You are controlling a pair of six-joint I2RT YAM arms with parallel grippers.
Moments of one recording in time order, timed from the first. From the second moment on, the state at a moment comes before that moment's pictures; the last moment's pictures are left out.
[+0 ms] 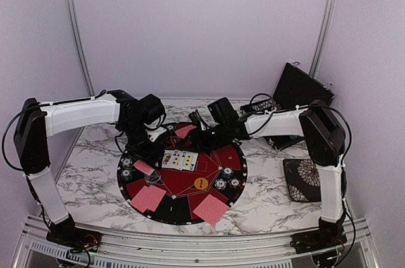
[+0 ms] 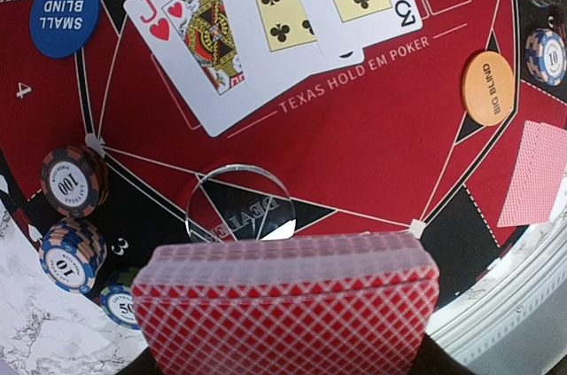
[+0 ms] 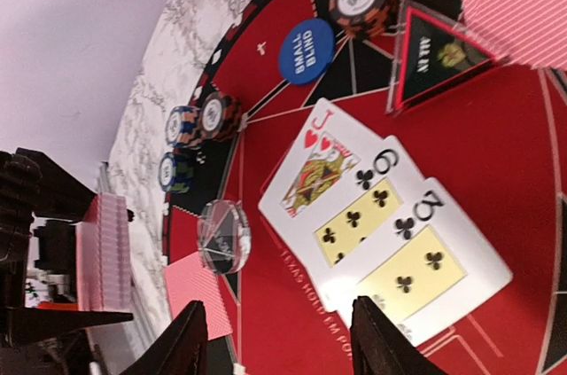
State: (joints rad) left arm -0.71 1.78 1.42 -1.08 0.11 -0.15; right arm 0.75 2.12 1.50 -0.12 -0.56 0.55
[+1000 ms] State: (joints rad) left arm -0.75 1.80 1.47 -1.12 0.11 -0.15; right arm 0.79 2.18 1.36 0.50 -0.93 1.04
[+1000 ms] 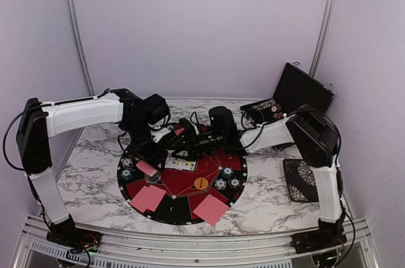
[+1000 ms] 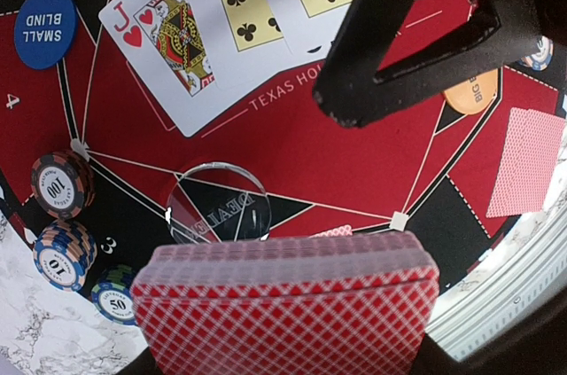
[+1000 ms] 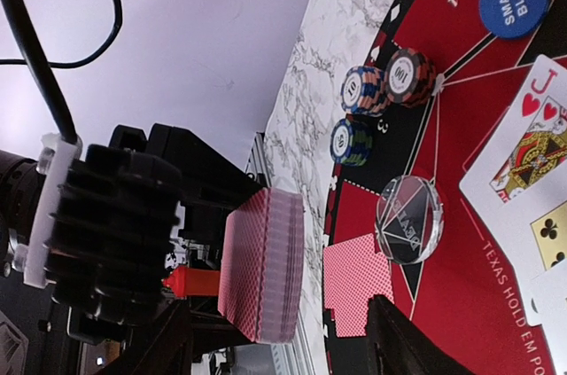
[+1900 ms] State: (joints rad) left arm -0.76 1.80 1.48 -1.12 0.11 -0.15; right arm 0.84 2.29 1.43 0.61 -0.96 1.16
